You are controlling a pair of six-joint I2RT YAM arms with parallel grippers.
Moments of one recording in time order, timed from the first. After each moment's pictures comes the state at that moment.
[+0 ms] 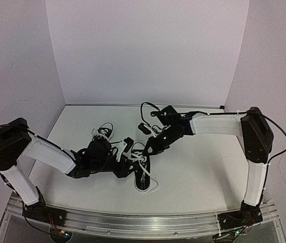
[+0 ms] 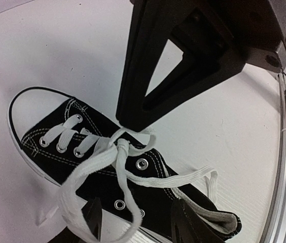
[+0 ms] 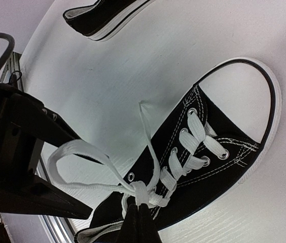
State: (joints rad) left arm -0.97 1.66 0.65 0.51 0.13 -0.23; right arm 0.77 1.98 1.45 -0.47 -0.55 0.15
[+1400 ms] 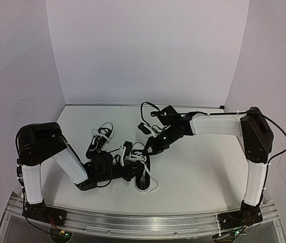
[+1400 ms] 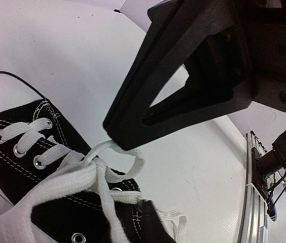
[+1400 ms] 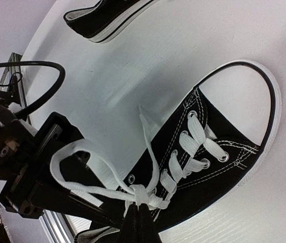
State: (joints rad) left arm -1.03 1.97 0.59 1.15 0.10 -0.58; right arm 0.77 1.98 1.45 -0.45 -0.55 0.15
